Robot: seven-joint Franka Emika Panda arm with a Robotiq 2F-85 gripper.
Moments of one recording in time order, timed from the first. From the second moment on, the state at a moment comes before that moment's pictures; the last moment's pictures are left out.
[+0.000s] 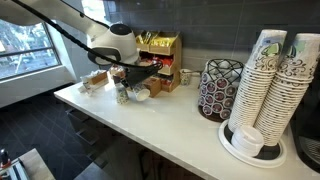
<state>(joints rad) -0.22 0.02 0.08 -2.23 0.69 2.51 -1.93</state>
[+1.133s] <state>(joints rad) -0.09 -0.13 -0.02 -2.31 0.88 2.36 -2.13</state>
